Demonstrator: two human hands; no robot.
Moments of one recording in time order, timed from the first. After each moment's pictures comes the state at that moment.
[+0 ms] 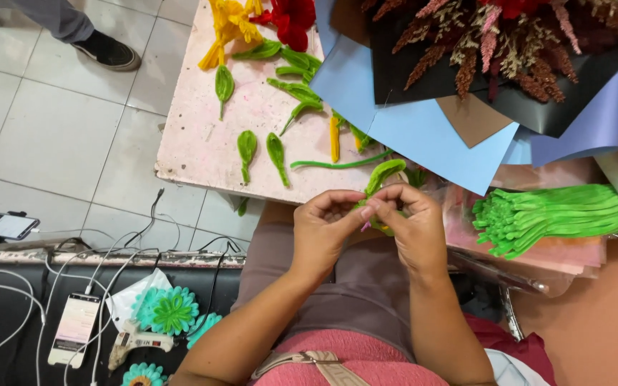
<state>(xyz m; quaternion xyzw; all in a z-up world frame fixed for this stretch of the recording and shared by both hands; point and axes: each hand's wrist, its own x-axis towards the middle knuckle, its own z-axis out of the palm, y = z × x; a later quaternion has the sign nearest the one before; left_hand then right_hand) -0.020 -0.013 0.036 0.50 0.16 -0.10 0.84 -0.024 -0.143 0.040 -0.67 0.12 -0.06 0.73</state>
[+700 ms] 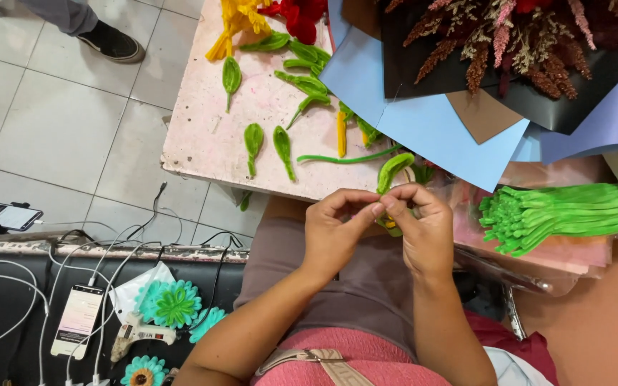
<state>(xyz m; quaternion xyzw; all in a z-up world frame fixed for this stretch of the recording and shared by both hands) -0.023 -0.015 0.025 0.61 0.08 -0.07 0.79 -0.032 -0.156 0.012 -0.67 0.12 -0.10 0.73</state>
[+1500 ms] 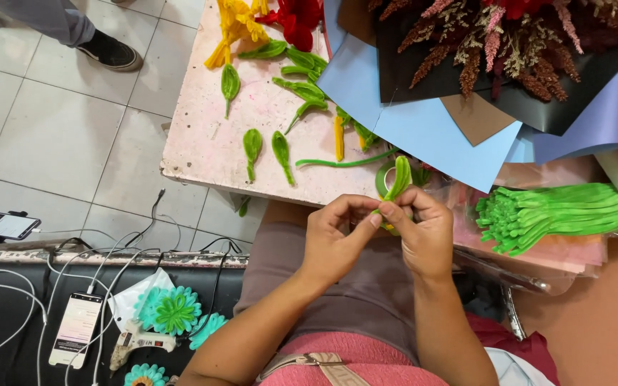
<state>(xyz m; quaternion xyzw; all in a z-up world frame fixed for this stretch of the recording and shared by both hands) -0.029 -0.005 0.032 0.60 0.01 -0.06 0.80 -0.035 -0.167 -0.005 -0.68 0.07 -0.13 0.72</state>
